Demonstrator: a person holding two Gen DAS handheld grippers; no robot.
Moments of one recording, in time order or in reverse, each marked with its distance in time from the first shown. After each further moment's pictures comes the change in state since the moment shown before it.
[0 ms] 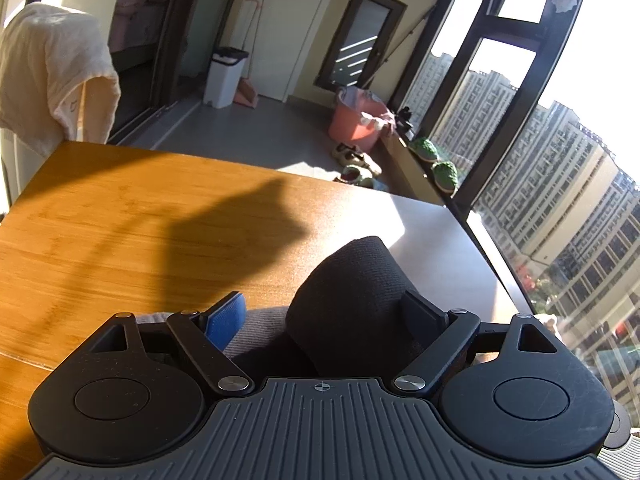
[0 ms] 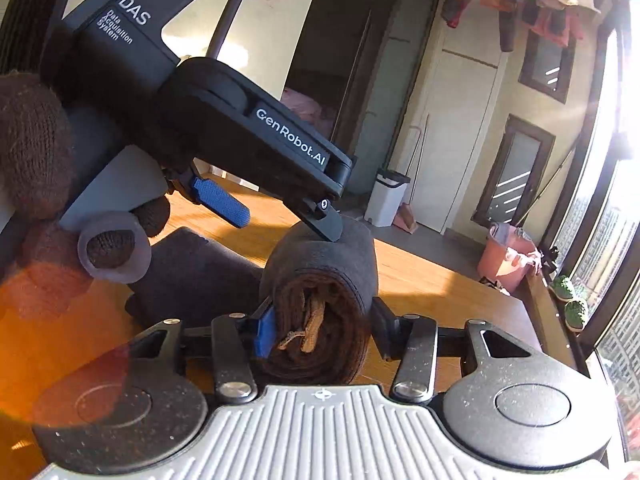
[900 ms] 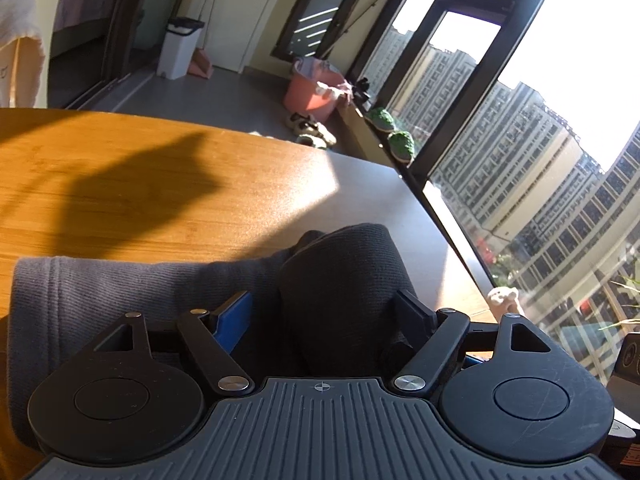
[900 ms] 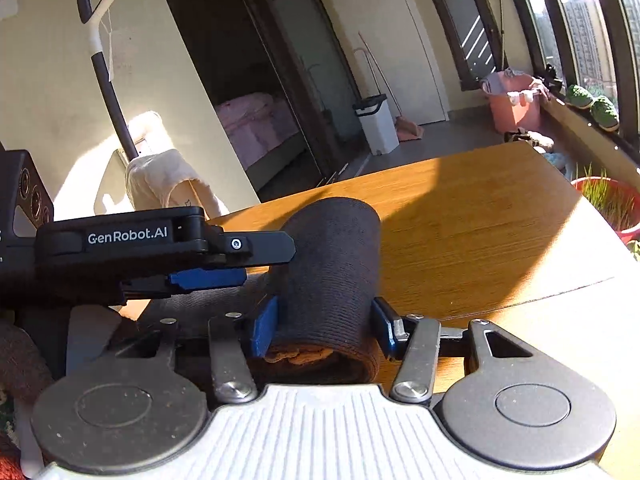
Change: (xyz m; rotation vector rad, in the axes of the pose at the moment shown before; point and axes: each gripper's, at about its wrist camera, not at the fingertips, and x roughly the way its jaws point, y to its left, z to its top) left arm 0.030 -0.028 -0.019 0.000 0.077 -0.126; right arm 0.021 -0.089 -0.029 0.608 0.102 0.173
